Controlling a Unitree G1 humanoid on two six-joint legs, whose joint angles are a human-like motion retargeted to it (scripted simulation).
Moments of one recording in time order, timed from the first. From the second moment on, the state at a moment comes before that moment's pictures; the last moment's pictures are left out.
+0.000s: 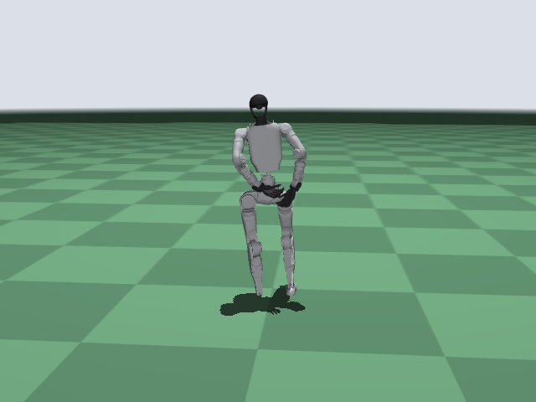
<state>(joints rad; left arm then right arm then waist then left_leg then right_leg) 0.64 0.28 -0.93 0.47 0.20 -0.05 -0.76 0.50 -0.38 0.79 0.66 0.13 -0.10 0.43 -0.04 -0.21 0.00 -0.06 -0.18 0.11 0.06 -0.37 0.02 -0.48 -0.26 -0.10 0.95 -0.69 0.02</state>
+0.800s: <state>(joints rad) 0.60 0.27 -0.98 0.37 0.01 -0.02 -0.76 0.49 -0.31 0.94 0.55 0.04 -0.10 0.36 0.15 -0.04 0.01 -0.37 0.23 0.06 0.75 -0.50 -0.07 -0.28 -0.10 -0.25 0.47 -0.57 0.06</state>
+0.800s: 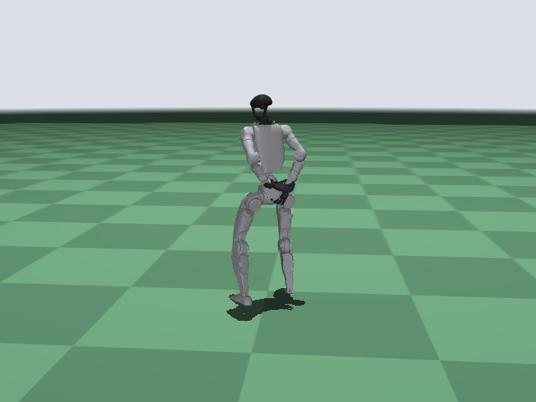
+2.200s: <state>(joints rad) 0.47 0.26 -1.12 0.34 0.34 -0.19 -0.79 0.38 -0.21 1.11 0.58 -0.39 -0.26 0.27 0.11 -0.11 -0.03 -0.13 0.01 -0.04 0.11 -0.30 -0.09 -0.23 -0.15 -0.17 0.35 -0.48 0.12</state>
